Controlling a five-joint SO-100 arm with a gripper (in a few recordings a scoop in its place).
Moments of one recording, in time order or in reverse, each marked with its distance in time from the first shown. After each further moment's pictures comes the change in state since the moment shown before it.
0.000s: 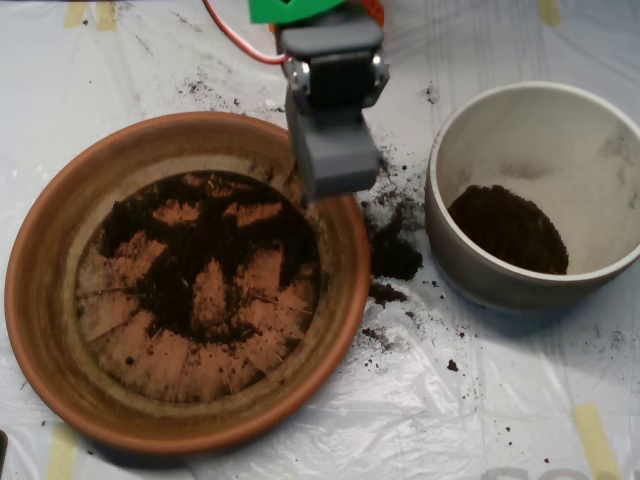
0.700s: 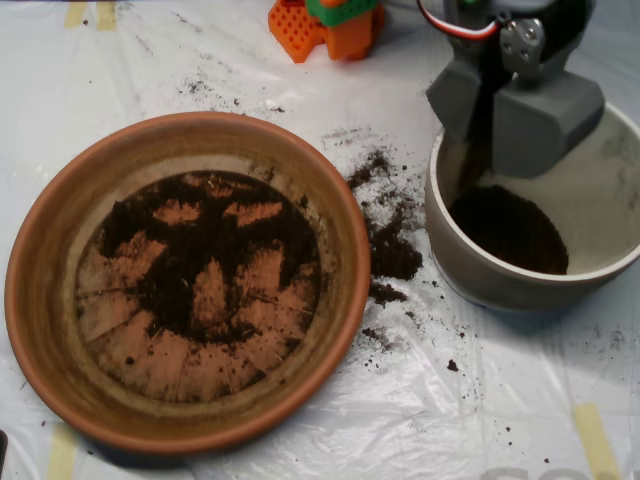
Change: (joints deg) arm -26.1 -6.0 -7.3 2.6 -1.0
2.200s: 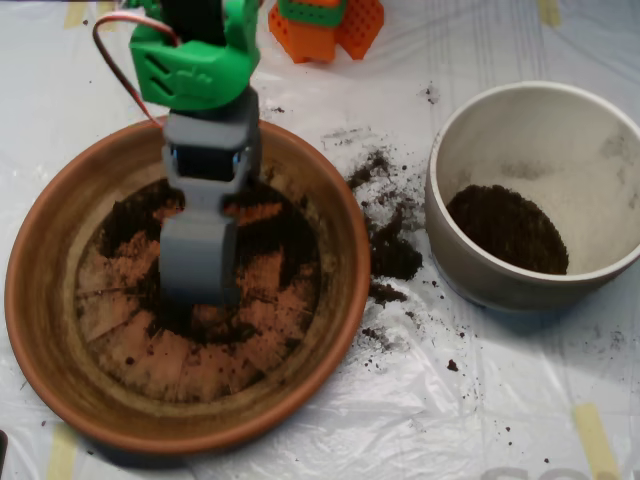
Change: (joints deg) arm 47.1 -5.4 21.1 -12.7 0.9
